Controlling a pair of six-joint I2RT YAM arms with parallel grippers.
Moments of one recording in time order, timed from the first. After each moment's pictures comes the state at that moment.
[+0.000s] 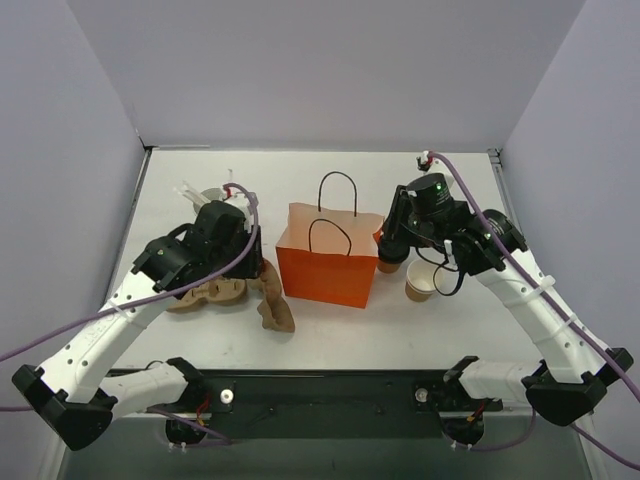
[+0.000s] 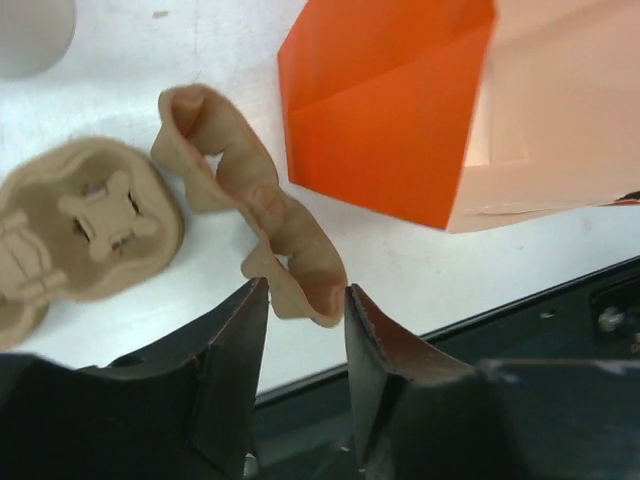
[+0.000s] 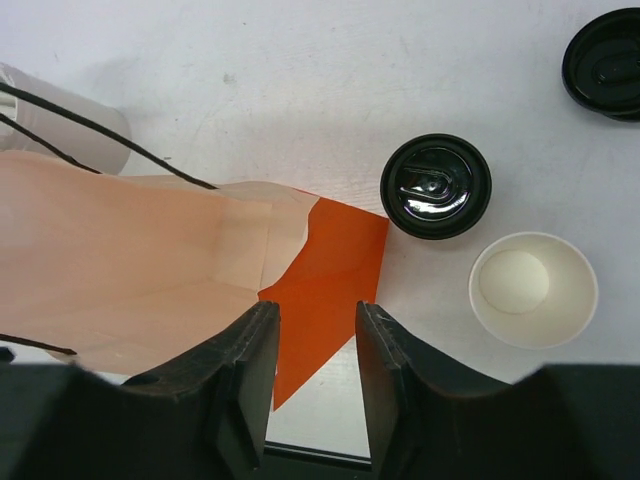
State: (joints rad) left arm -0.65 1.10 1.27 -1.01 -0.12 -0.53; right arm 0.66 1.22 1.48 -1.00 0.32 0.63
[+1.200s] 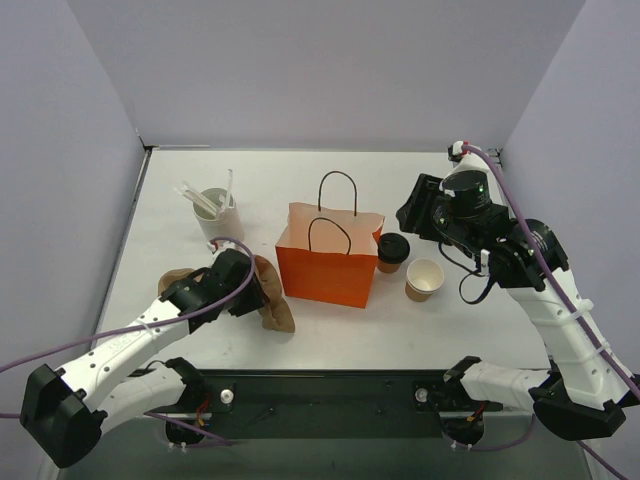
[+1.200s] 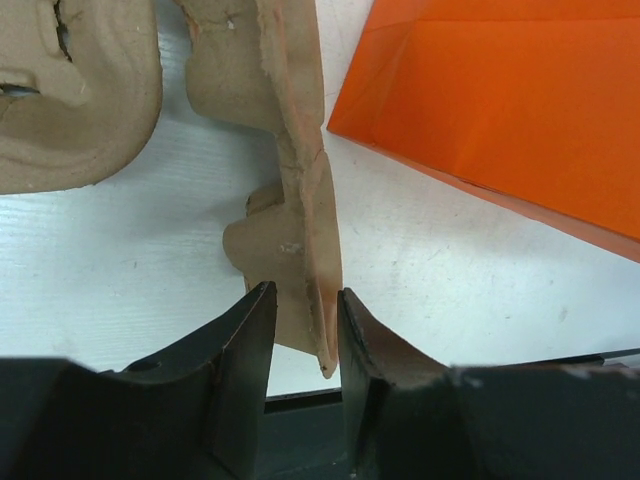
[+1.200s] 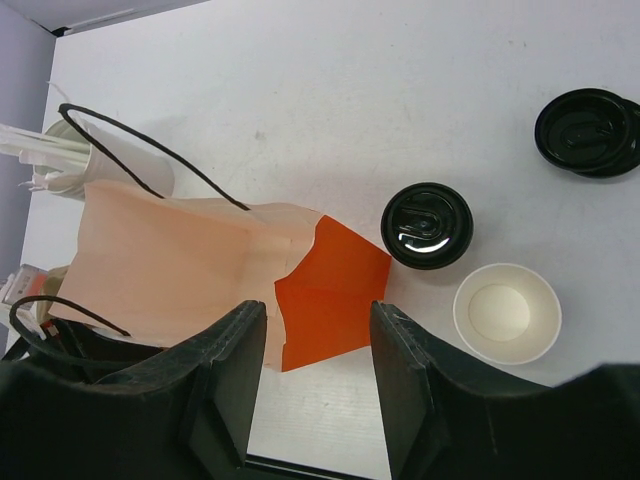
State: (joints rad) left arm -0.68 0.97 0.71 -0.66 -0.13 -0.97; right arm 0.62 1.13 1.58 -1.02 0.33 0.57
